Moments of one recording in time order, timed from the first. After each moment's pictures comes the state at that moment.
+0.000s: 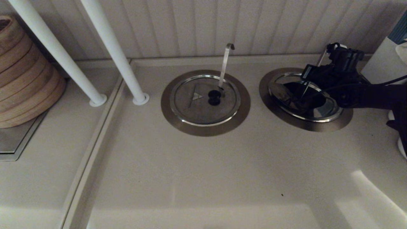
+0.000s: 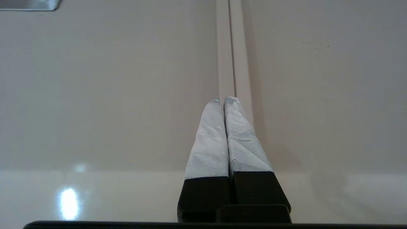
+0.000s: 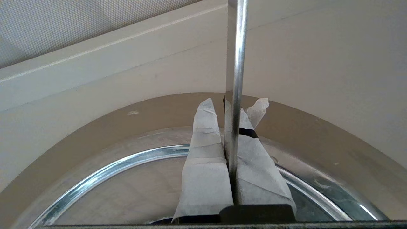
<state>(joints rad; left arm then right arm) 0.00 0.00 0.00 0.00 0.00 -0.01 -0.06 2.31 -1.96 -0.42 -0.11 0.21</state>
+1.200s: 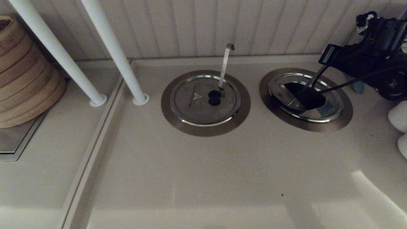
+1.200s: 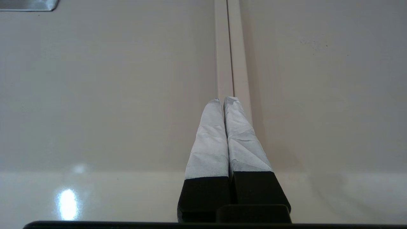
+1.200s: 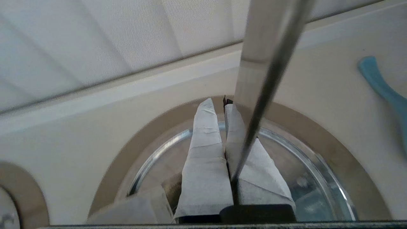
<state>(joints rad) 0.00 0.00 0.00 0.00 0.00 -0.01 -0.01 1.90 -1.57 -0.43 -0.12 0.19</state>
